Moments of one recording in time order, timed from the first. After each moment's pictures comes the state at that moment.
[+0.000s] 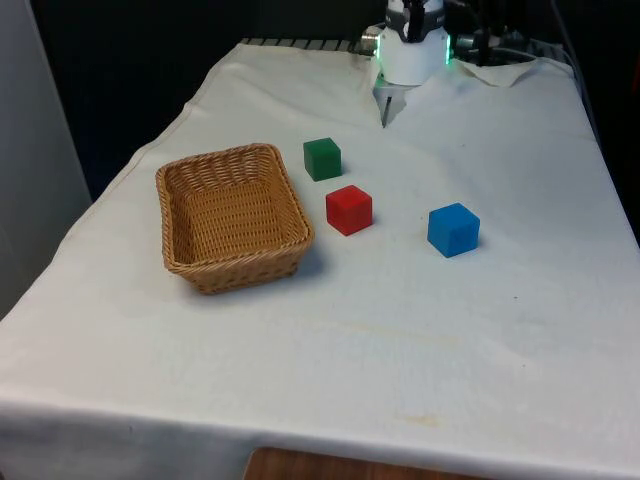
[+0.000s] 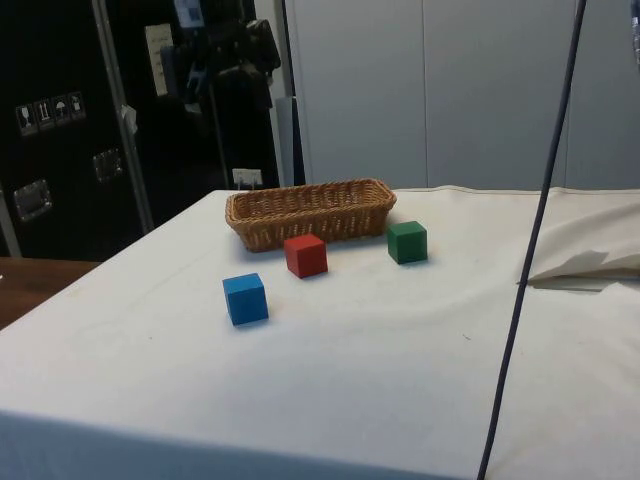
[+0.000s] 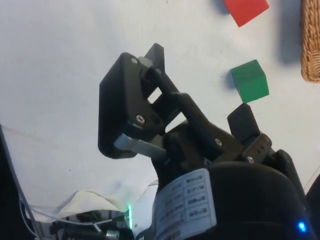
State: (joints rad) arm 0.07 0.17 0.07 -1.89 -0.13 2.00 0.70
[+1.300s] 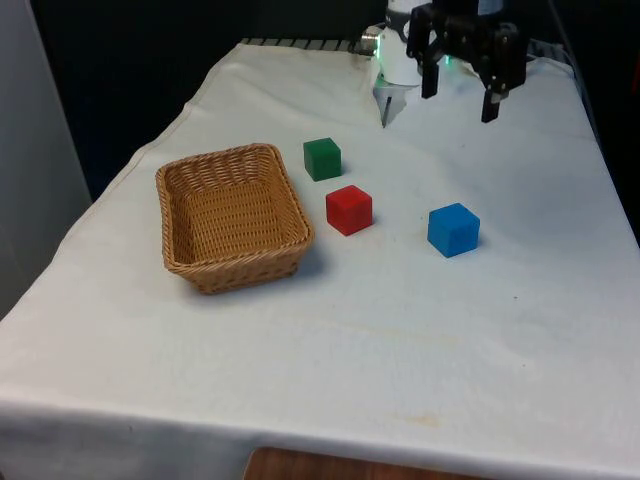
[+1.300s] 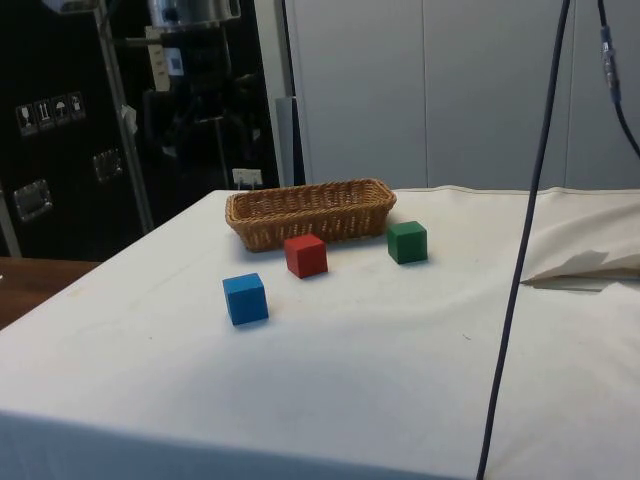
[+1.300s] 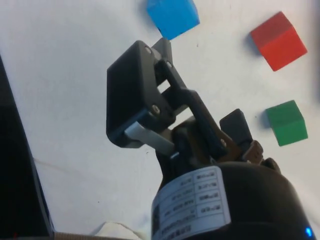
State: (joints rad) arm 0.06 0.28 0.07 -1.89 -0.03 2.16 0.86
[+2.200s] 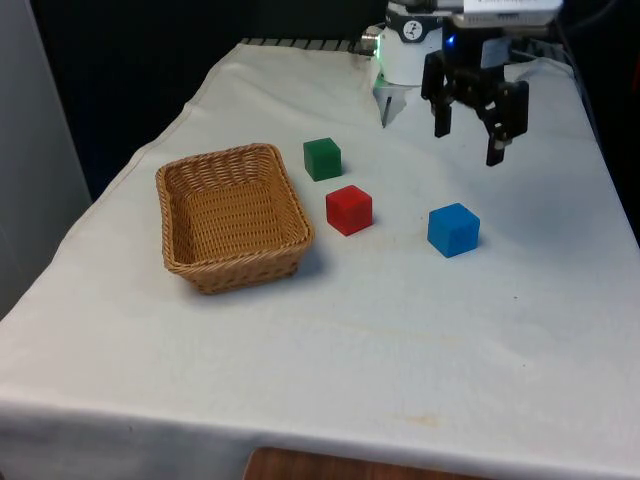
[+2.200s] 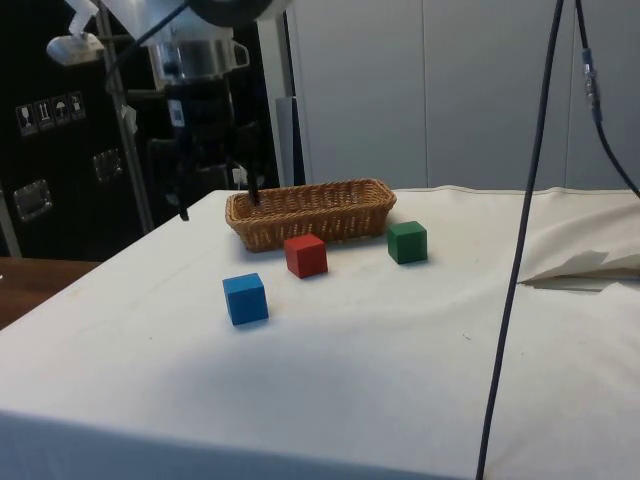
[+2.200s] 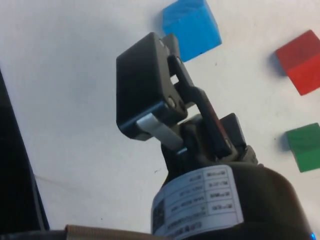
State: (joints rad) arm 0.06 0.36 0.09 -1.92 -0.02 2.27 0.99
